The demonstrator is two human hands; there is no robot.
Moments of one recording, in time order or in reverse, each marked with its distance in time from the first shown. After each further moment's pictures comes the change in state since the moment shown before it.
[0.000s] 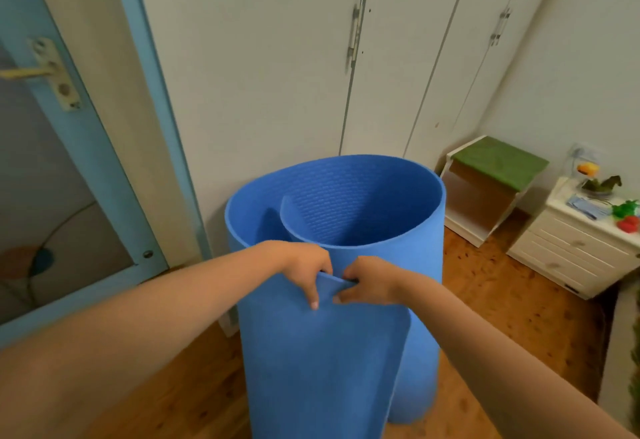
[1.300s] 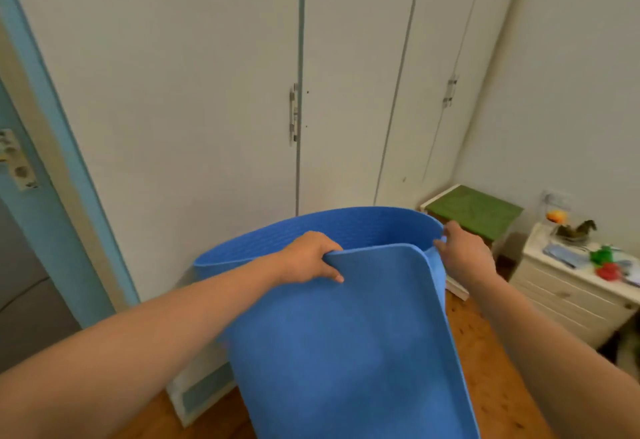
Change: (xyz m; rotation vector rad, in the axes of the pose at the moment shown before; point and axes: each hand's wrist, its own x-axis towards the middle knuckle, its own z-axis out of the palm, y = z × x) left_hand 0.076 0.091 -0.126 -0.303 0.558 0.068; right_hand -0.037 0.220 -0.162 0.175 0.813 0.431
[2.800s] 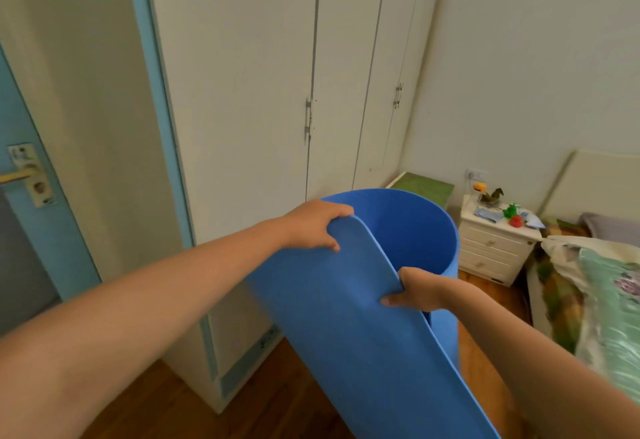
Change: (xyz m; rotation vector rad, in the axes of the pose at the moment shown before) left_hand -0.217 -0.047 -0.113 0.173 -0.045 0.315; right_hand -0.272 -0.189 0.033 -0.089 -0.551 -0.071
